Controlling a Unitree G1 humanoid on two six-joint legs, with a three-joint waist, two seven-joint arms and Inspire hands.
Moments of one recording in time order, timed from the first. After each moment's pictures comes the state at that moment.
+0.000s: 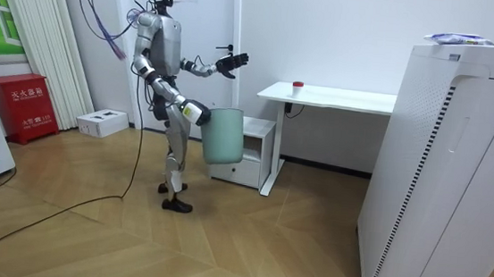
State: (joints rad) left arm 0.08 0.27 -0.14 0.20 0.47 -0.40 0.64; right arm 0.22 -0.23 0.07 0.53 0.33 -0.25 -0.09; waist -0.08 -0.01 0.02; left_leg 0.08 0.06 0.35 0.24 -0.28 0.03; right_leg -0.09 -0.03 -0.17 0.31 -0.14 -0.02
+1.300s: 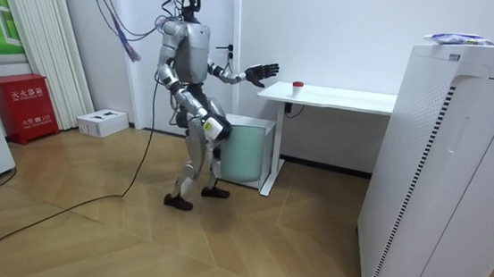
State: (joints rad) left arm 0.07 0.27 -0.11 0.31 0.27 -0.44 0.65; right arm 0.19 -0.29 0.17 0.54 0.36 -0.19 -0.13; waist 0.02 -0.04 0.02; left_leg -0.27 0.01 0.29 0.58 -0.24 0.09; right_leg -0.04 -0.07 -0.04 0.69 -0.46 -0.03
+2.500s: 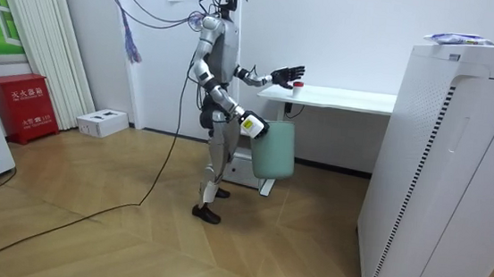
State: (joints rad) left arm 0.05 0.27 -0.12 0.32 0.26 -0.45 0.69; right arm 0.16 -0.30 0.21 0.54 0.35 -0.19 0.01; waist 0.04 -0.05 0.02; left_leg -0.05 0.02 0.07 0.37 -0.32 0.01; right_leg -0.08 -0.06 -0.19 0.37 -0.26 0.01
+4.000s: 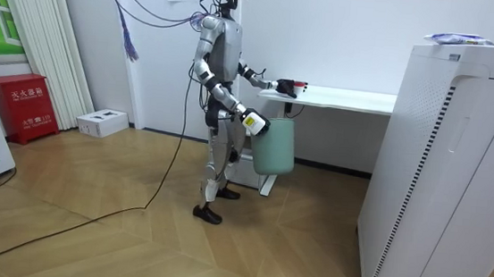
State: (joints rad) left arm -0.06 0.26 -0.17 0.58 -0.13 -0.38 0.63; right arm 0.18 -0.31 0.23 0.49 0.28 -0.15 0.03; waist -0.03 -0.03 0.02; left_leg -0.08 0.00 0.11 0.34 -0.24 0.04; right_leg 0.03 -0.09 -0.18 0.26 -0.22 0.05
